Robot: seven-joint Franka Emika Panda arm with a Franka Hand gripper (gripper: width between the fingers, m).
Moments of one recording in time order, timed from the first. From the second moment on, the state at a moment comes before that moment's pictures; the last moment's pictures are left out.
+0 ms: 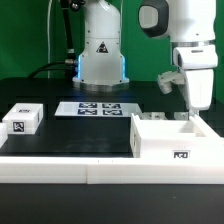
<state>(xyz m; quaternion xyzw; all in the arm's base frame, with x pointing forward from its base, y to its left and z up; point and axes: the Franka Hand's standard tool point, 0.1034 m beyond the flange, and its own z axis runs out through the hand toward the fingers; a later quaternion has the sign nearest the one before) 0.409 0.177 0.010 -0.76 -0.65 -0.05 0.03</state>
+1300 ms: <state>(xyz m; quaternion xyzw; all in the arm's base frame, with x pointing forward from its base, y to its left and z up) 0.438 0.132 0.057 -0.76 -0.65 -0.04 0.00</state>
